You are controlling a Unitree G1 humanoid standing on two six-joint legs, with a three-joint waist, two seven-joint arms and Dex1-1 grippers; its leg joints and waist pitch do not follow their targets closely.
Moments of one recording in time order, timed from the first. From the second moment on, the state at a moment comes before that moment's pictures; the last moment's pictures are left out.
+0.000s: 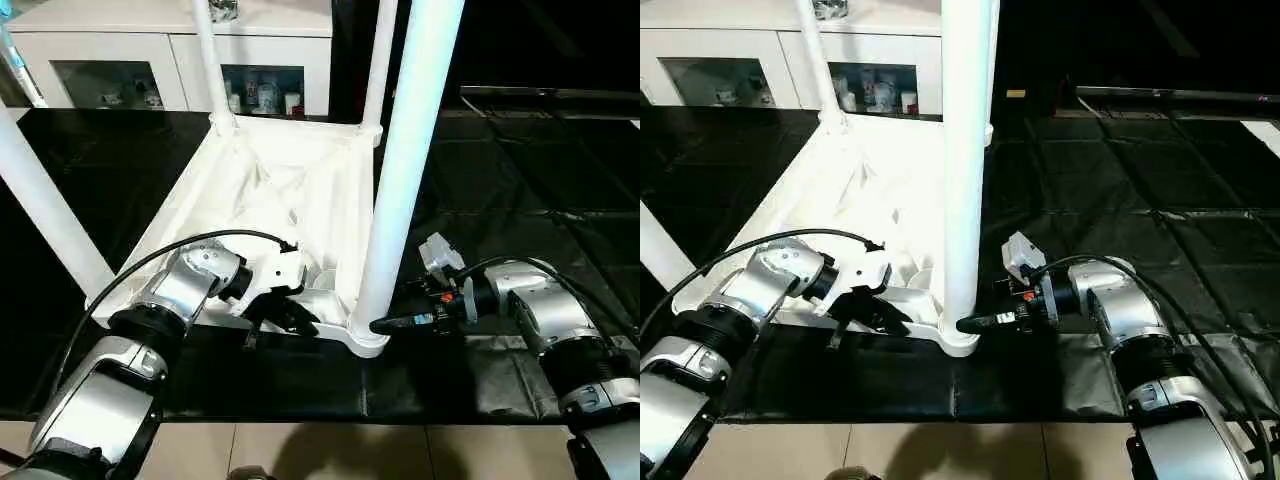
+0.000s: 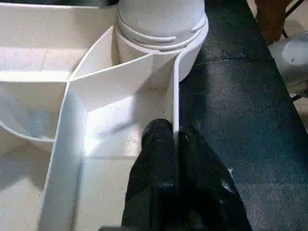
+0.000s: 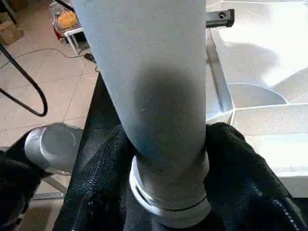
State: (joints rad) left arm -0.76 0.34 -0.36 0.83 0.09 -0.08 -1.47; right arm -0.59 -0.42 0.18 0.65 0.20 0.13 1.53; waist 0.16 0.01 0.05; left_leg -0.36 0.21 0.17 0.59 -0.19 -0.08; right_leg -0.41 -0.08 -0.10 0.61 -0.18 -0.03
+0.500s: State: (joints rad) left arm -0.77 0.15 -0.23 0.82 0.10 0.32 -0.99; right arm -0.48 -0.23 -0.04 0.48 0.16 0.34 0.83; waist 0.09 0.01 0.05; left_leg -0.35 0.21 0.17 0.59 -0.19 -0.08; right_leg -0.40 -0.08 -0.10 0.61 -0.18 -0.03
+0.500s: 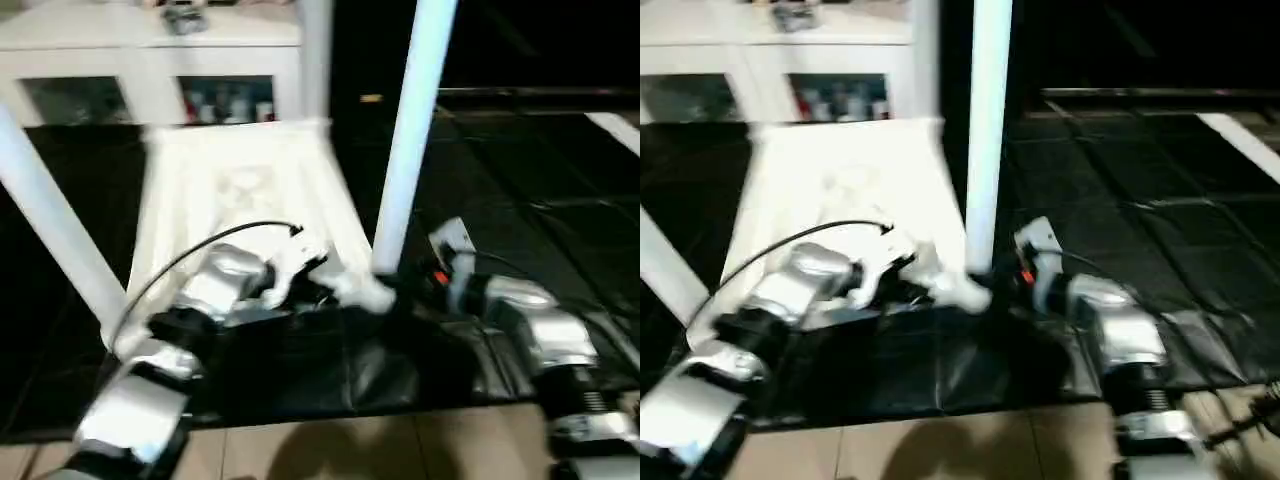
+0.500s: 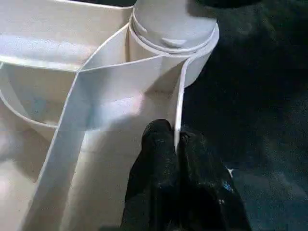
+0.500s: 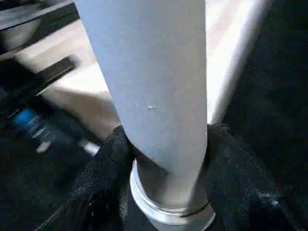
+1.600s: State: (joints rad) left arm -0.70 0.32 -0.33 0.69 0.08 0.11 -1.32; right arm -0.45 -0.43 0.05 0.46 0.24 0.26 1.27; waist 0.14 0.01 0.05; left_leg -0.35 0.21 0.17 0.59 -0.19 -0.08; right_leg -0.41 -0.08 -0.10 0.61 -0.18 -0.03
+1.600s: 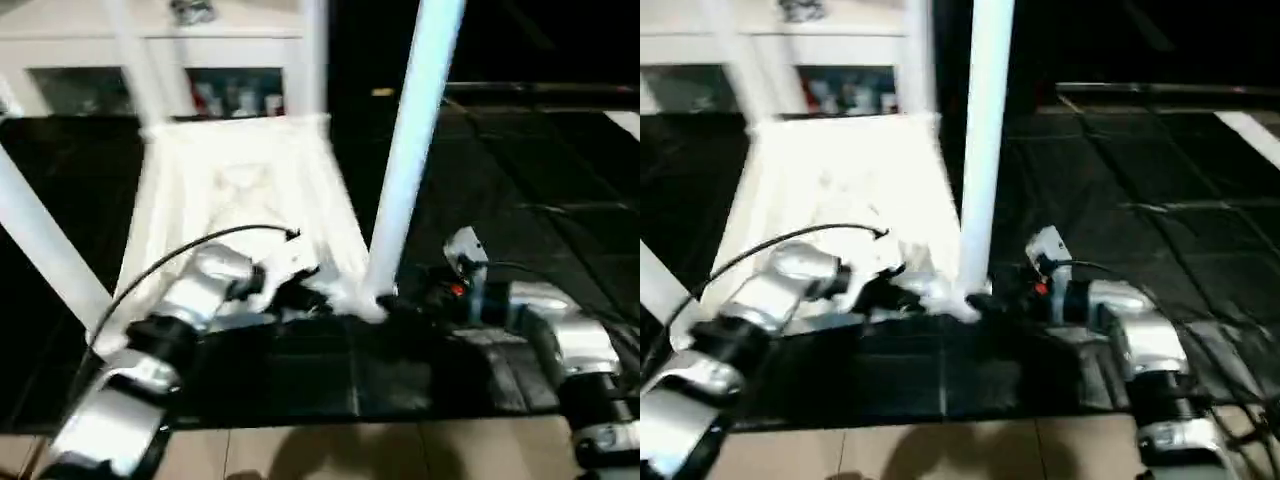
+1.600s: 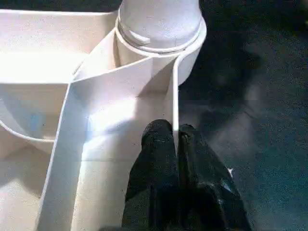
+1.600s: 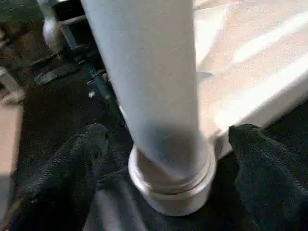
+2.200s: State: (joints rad) left arm -0.73 0.35 -0.39 0.75 0.08 -0.05 -1.45; right arm -0.56 -0.43 0.17 0.62 0.22 0.16 1.52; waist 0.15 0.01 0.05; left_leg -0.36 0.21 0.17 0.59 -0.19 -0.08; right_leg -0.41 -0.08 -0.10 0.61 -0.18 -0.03
